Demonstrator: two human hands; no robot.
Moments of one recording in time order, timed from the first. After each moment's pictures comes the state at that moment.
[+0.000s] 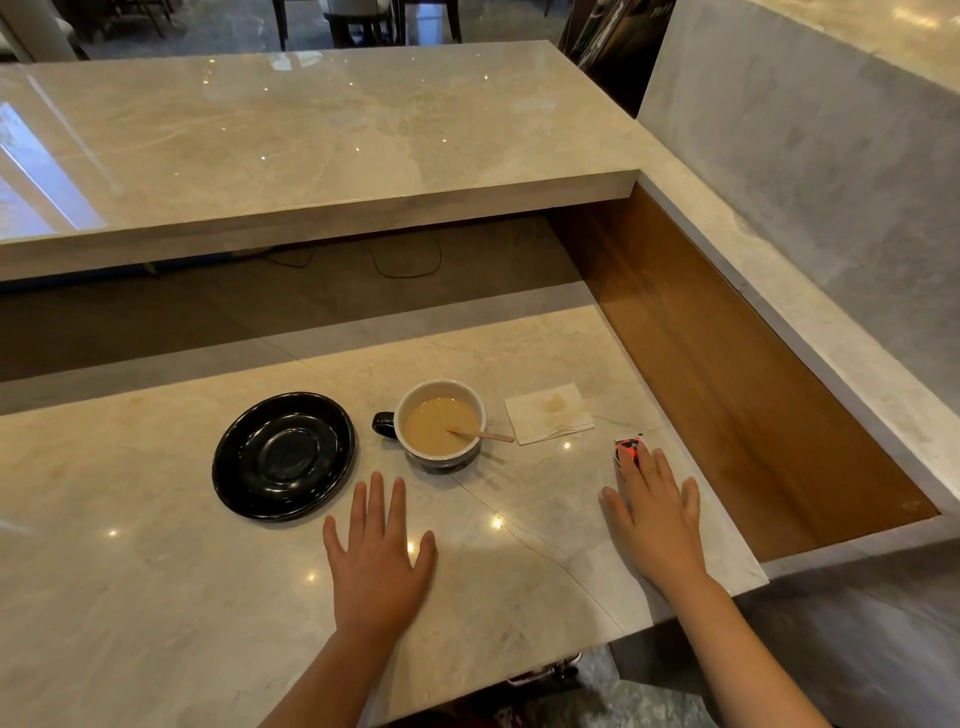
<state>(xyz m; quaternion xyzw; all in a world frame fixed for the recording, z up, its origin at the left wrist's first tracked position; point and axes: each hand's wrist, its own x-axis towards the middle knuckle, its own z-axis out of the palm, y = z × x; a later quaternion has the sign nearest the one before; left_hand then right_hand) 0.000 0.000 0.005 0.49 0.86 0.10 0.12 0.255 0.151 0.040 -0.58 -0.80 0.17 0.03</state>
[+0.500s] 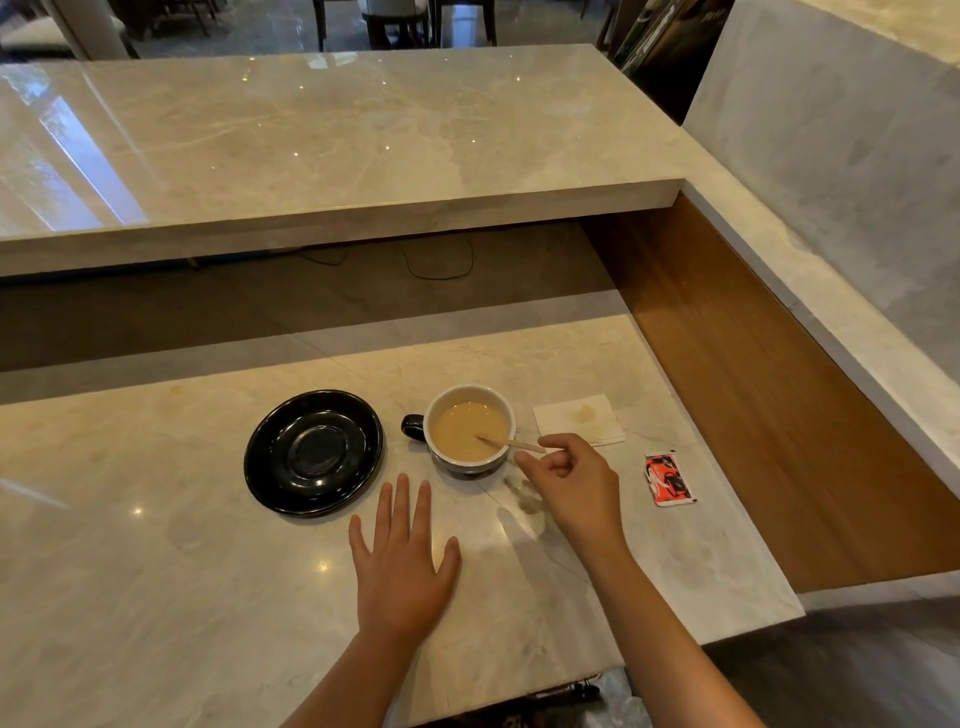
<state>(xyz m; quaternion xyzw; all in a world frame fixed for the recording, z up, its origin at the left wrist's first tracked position) 0.000 0.000 0.001 0.48 0.86 0.10 0.11 0.134 0.132 0.095 -0.56 -0.62 0.47 0.29</state>
